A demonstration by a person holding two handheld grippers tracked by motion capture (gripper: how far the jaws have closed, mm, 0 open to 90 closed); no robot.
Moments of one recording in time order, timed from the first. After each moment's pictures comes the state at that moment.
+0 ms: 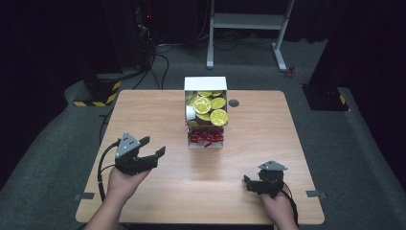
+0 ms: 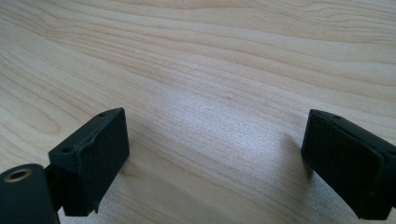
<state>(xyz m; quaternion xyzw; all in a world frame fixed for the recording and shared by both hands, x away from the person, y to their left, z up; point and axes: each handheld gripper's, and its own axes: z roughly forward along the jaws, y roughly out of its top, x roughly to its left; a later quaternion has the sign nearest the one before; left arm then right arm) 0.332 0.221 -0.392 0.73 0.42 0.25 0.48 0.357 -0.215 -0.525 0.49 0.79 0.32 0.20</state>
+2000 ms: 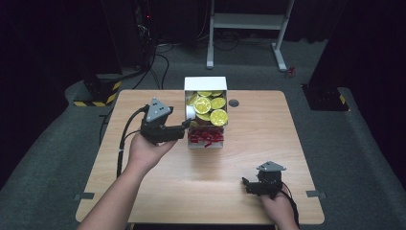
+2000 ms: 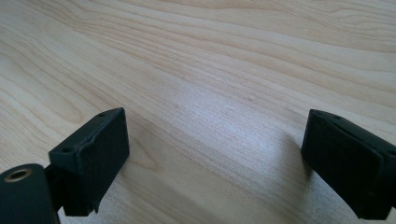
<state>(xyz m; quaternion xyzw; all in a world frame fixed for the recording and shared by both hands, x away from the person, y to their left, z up) 0.386 0.147 -0.318 0.75 0.38 0.27 0.47 0.356 -0.213 -0.525 0.46 0.81 0.32 0.19</state>
